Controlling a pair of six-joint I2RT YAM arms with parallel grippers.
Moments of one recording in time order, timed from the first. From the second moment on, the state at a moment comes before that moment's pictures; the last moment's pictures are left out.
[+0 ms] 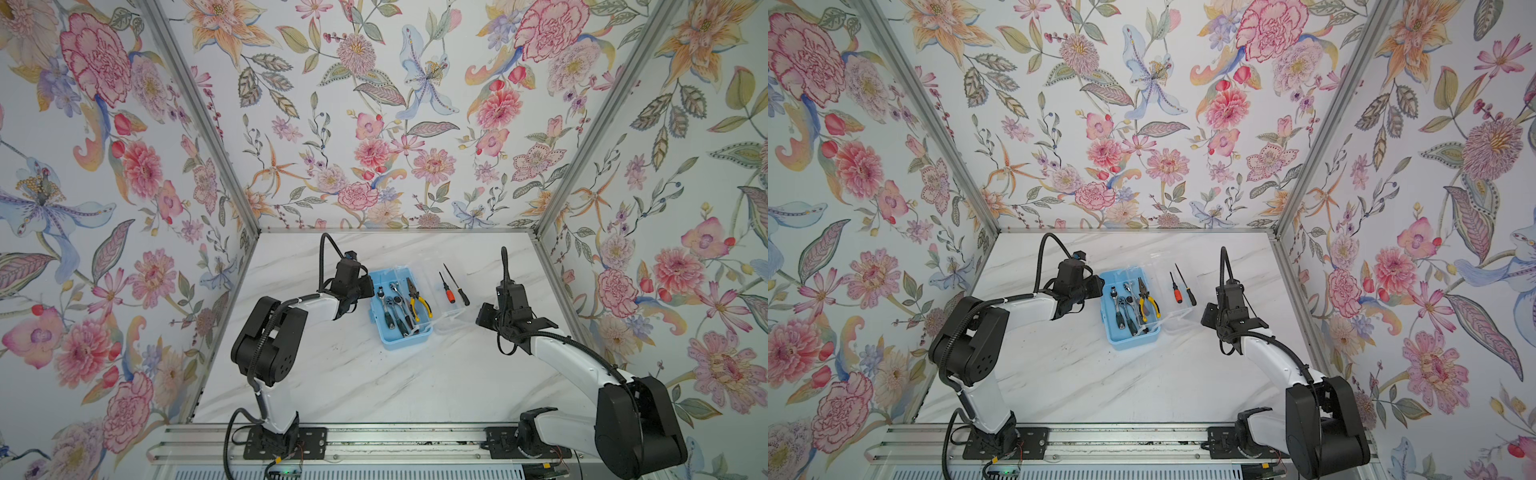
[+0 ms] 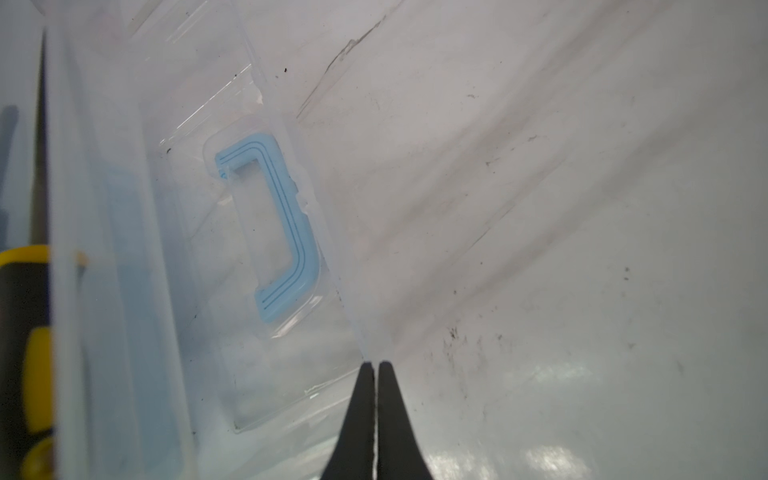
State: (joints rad) left arm -0.41 1.84 1.01 0.17 0.07 -0.51; right arm 0.25 1.26 0.65 -0.25 0.03 0.51
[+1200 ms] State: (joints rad) left arm -0.40 1.89 1.07 0.18 0.06 -0.44; right arm 0.30 1.24 0.38 0.19 -0.10 0.54
